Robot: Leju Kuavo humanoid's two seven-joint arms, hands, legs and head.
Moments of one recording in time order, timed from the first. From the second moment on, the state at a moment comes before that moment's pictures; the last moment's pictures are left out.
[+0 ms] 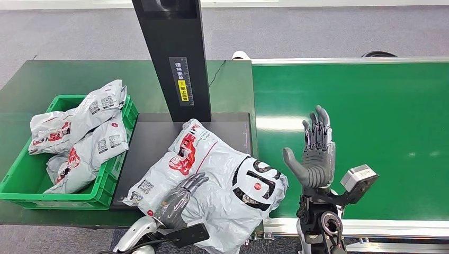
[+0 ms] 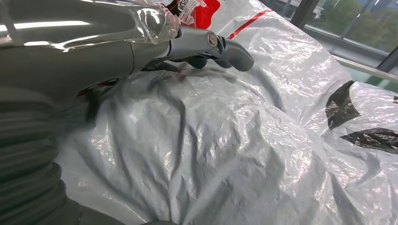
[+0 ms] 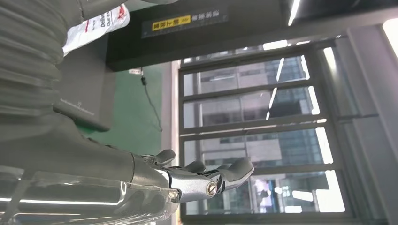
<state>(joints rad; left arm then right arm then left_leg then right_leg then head) -0.05 -0.04 -0.42 -1.31 -1.02 -0.02 -0.20 -0.14 0.15 0.10 -1.45 -0.12 0.07 -0.52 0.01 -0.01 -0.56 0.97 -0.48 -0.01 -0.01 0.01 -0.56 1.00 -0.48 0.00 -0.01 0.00</state>
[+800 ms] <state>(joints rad) -0.02 -0.06 -0.33 -1.37 -0.92 0.17 -0.28 -0.13 0.16 0.09 -1.45 -0.10 0.06 -0.50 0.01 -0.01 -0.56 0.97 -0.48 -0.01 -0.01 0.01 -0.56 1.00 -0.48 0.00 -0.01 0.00</state>
